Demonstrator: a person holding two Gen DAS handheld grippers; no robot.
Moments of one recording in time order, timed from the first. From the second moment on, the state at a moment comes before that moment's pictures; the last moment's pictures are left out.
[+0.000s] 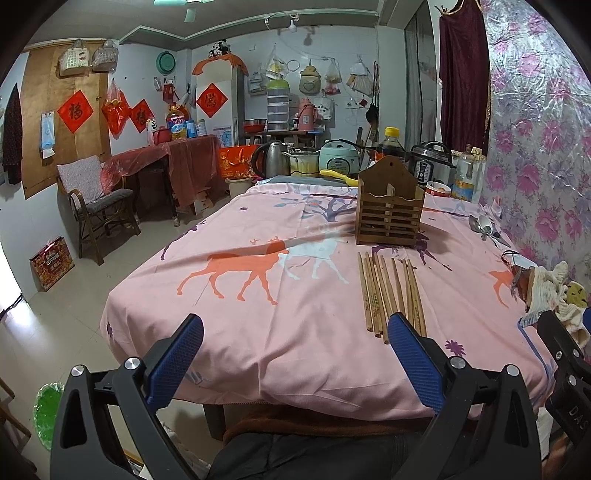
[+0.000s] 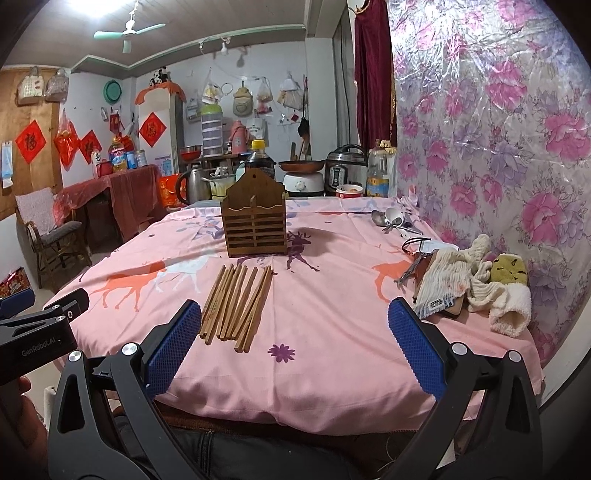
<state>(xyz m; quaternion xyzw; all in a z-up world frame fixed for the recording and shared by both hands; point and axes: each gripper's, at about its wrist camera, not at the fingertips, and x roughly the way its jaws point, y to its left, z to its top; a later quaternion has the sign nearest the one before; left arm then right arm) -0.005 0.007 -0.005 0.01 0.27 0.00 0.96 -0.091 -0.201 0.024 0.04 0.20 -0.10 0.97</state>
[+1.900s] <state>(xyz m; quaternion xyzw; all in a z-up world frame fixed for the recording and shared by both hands) -0.005 0.005 -0.005 0.01 0.27 0.00 0.96 -0.091 -0.199 0.024 0.04 0.20 -0.10 0.97</state>
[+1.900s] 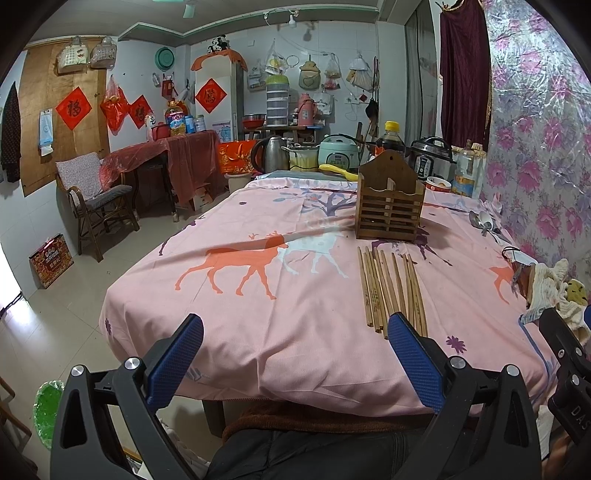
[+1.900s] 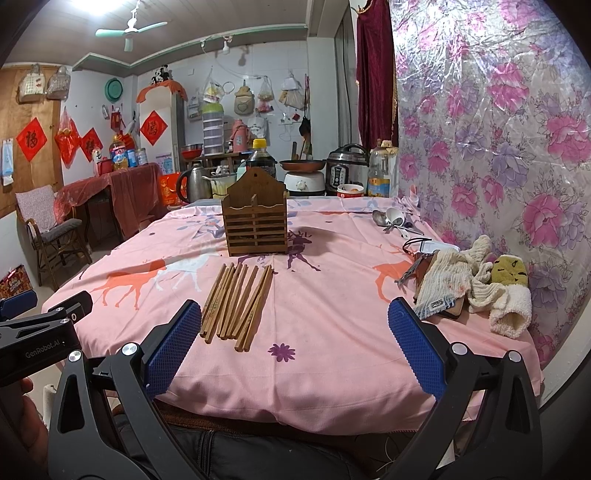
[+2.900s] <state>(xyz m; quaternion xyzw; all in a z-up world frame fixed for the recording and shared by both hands) -0.006 0.008 -0.005 0.00 0.28 0.00 0.96 -0.091 -0.201 0.018 0.05 0.20 -0.10 0.97</state>
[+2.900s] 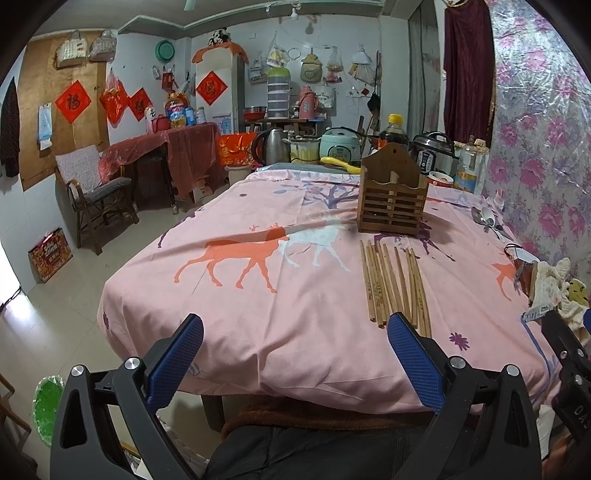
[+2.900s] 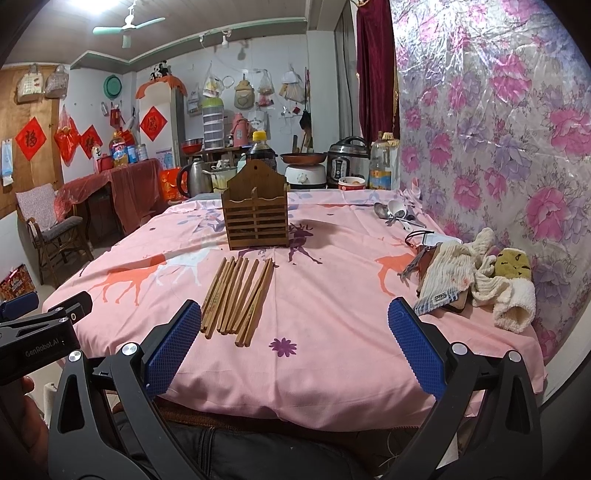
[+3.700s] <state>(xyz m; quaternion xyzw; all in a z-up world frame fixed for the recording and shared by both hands) 0.041 0.014 -0.080 0.04 0.40 -0.02 0.91 0.015 -0.207 -0.068 -0.04 0.38 0.00 0.92</state>
